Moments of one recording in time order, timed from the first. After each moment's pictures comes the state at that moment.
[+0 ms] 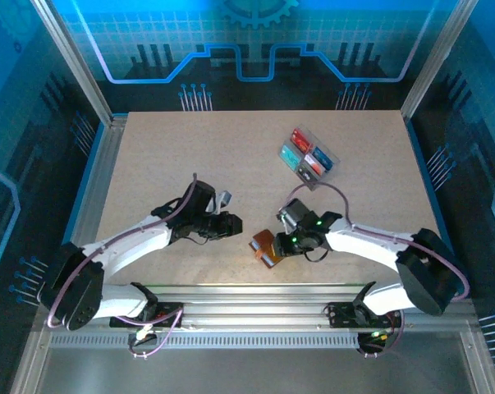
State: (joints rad) left arm -0.57 1.32 0.75 -0.31 0.50 -0.77; right arm 0.77 1.41 0.72 -0.51 -0.15 0.56
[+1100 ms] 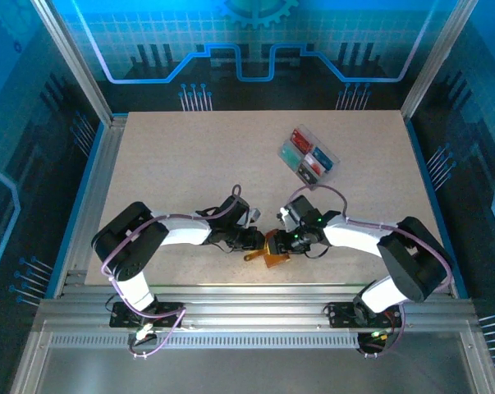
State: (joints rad) left arm -0.72 1.74 0.76 0.00 0.50 -0.77; right arm 0.65 1.51 0.66 -0.31 -0.43 0.55
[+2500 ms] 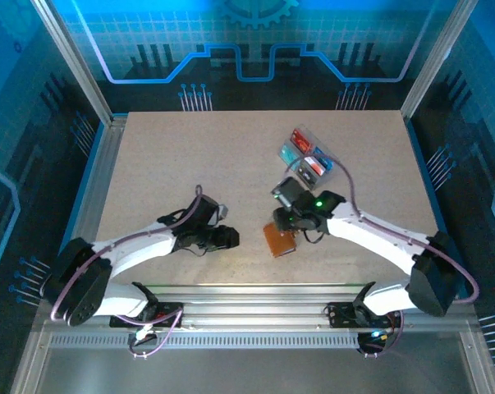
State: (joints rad) left arm -0.62 1.36 0.65 -0.30 0.36 -0.76; right arm 0.74 1.36 1.00 -0.77 0.19 0.50
